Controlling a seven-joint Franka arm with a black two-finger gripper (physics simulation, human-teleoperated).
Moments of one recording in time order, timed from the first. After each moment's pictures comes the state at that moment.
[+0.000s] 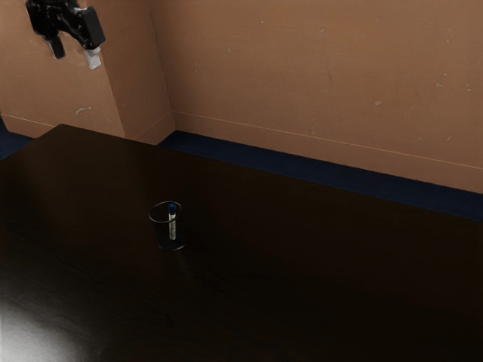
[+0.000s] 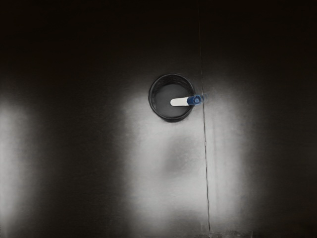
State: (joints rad) arm 0.32 0.02 -0.26 -1.17 0.07 1.25 0.15
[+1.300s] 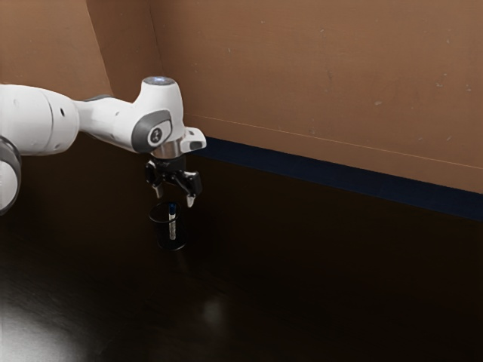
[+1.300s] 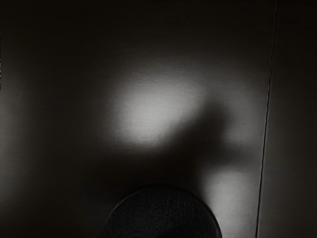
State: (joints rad) arm 0.18 0.49 -0.15 -1.64 0.18 2.09 -0.12
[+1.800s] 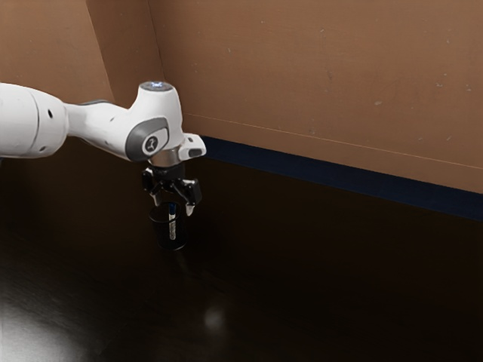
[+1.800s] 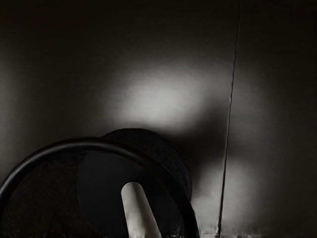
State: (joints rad) arm 0.18 0.37 -0.17 -1.81 0.17 2.14 -0.16
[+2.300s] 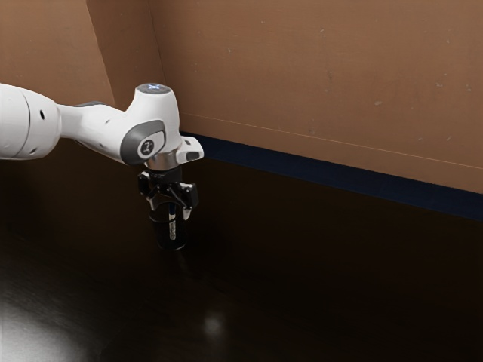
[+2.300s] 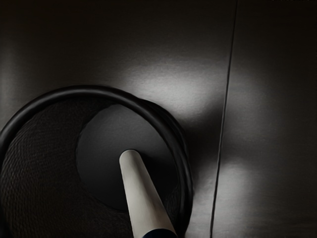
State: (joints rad) arm 0.18 0.31 -0.18 -1.89 0.18 2.15 -0.19
